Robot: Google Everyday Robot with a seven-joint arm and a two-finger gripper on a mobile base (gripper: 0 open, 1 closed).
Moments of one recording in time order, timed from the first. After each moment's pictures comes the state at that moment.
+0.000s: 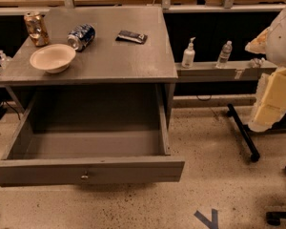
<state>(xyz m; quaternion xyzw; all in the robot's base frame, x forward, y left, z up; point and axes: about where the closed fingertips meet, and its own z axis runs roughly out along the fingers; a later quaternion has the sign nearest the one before) 0.438 -0.217 0.976 -0.60 0.78 -0.03 0.16</state>
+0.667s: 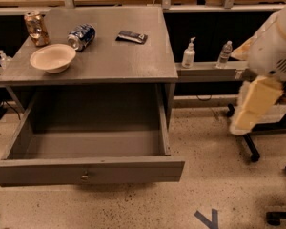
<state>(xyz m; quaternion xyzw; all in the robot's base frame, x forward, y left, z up) 0.450 -0.196 0.954 -0.61 0.77 -0.02 0.18</state>
